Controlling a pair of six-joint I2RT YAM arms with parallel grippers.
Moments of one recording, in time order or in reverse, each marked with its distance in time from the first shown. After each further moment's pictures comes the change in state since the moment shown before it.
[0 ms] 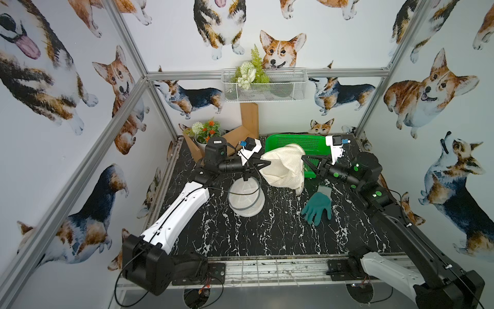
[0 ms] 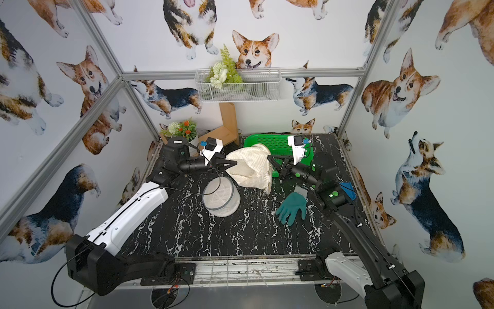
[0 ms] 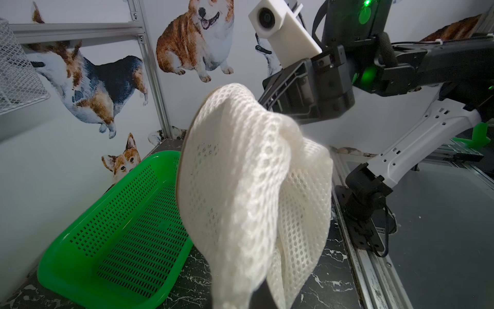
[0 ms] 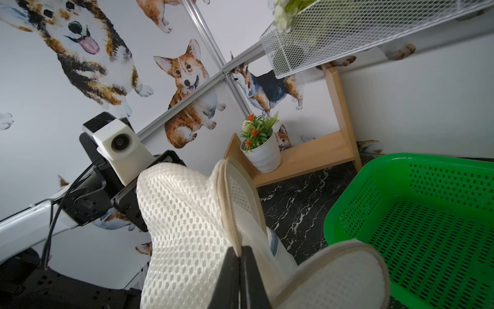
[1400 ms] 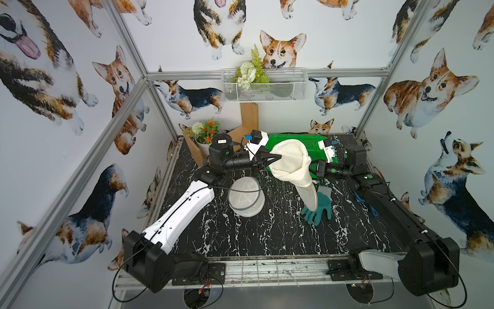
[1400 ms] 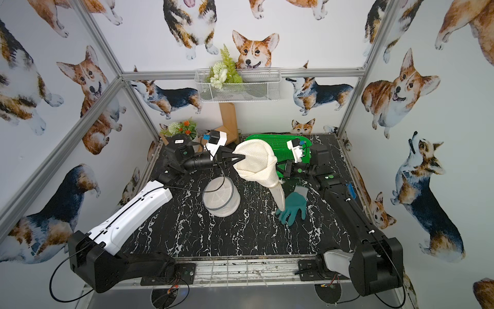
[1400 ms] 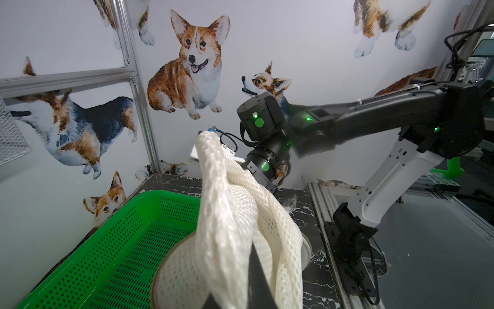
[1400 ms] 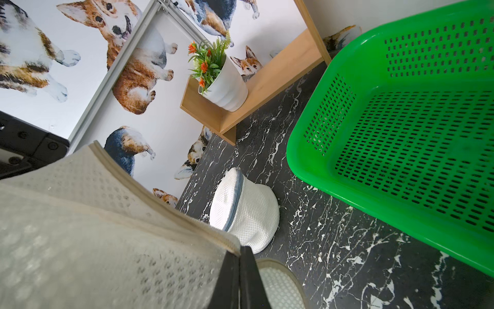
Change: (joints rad) left arm -0.100 0.026 0.058 0.231 -0.058 -0.227; right arm -0.161 0.230 0.040 -0.249 -0.215 -0.056
